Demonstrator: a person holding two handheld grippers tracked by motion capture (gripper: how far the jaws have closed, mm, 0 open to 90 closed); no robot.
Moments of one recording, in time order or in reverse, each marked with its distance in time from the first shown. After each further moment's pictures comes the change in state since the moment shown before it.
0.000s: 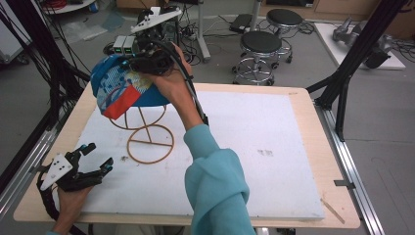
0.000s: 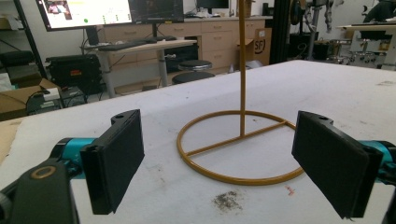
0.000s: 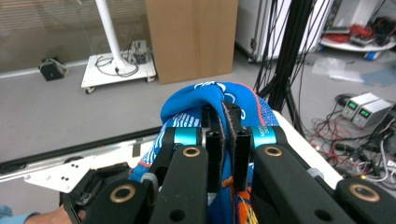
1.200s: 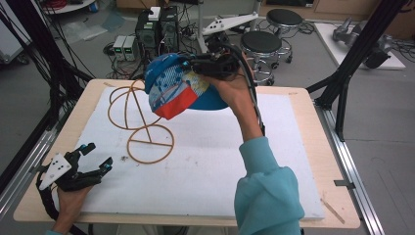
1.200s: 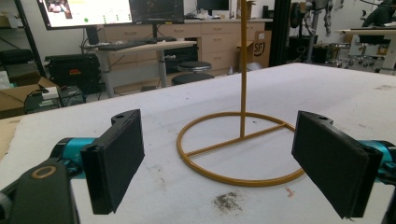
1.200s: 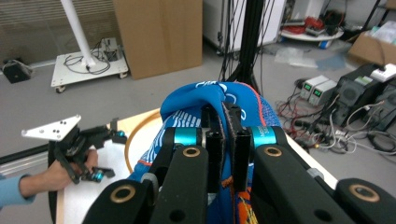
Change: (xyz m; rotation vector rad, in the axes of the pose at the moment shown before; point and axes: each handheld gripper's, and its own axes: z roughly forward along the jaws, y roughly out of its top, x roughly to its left) left arm 0.002 0.000 -0.001 -0.007 0.000 -0.017; right arm -0.020 -0.030 -0.121 -0.014 -0.135 0.023
